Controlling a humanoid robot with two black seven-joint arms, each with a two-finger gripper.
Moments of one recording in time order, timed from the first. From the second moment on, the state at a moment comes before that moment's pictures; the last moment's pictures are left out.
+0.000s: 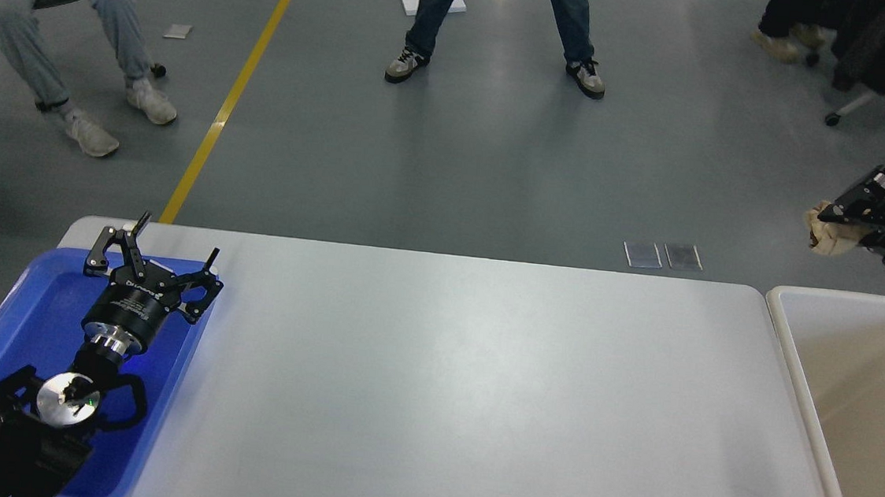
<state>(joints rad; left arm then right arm) -0.51 0.28 -1.02 -0.34 -0.22 -0.79 -0.19 1.83 -1.02 -0.81 1.29 -0.15 0.16 -0.08</state>
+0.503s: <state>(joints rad) -0.51 0.28 -1.02 -0.34 -0.22 -0.79 -0.19 1.15 -1.01 -0.26 0.97 -0.14 0.08 -0.08</state>
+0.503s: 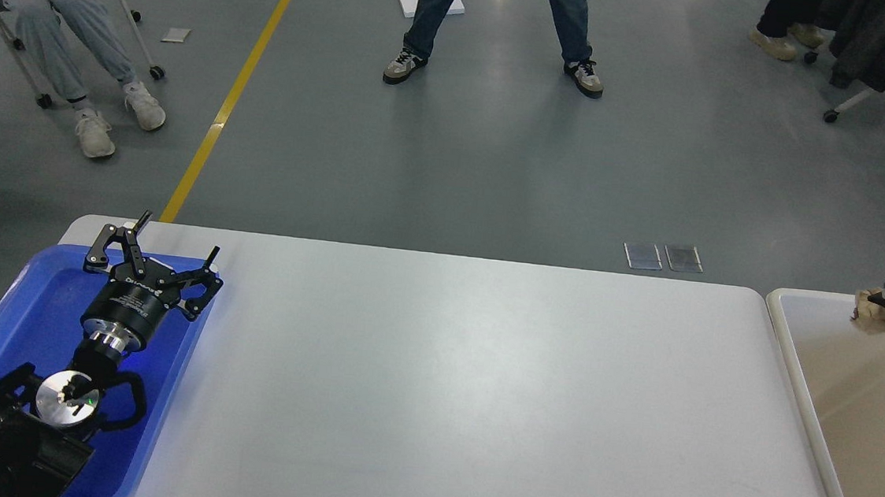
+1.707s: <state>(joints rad) -0.51 0.28 -1.02 -0.34 -0.22 -0.79 -0.19 0.66 -0.57 0.38 0.21 -0.14 0.07 -0.07</state>
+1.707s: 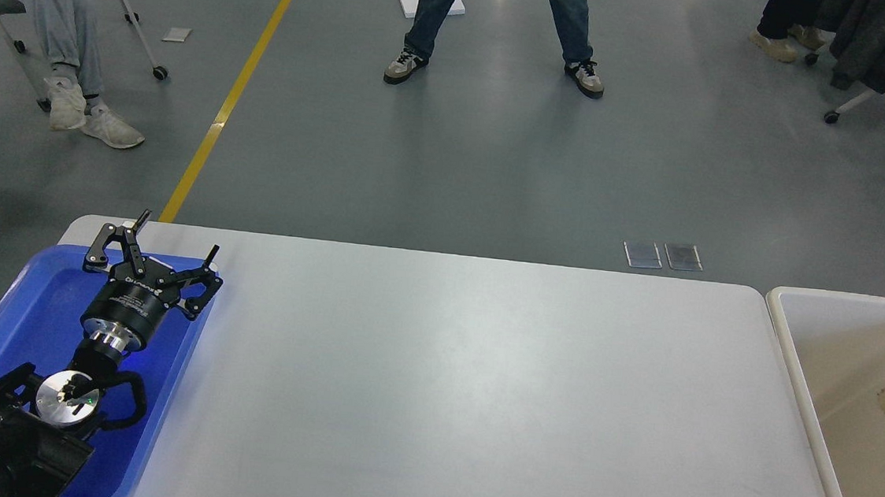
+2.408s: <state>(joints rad) -0.51 0.28 -1.02 -0.34 -0.22 -0.79 -0.19 0.67 -0.48 0.29 0.06 -0.14 -0.06 -0.07</state>
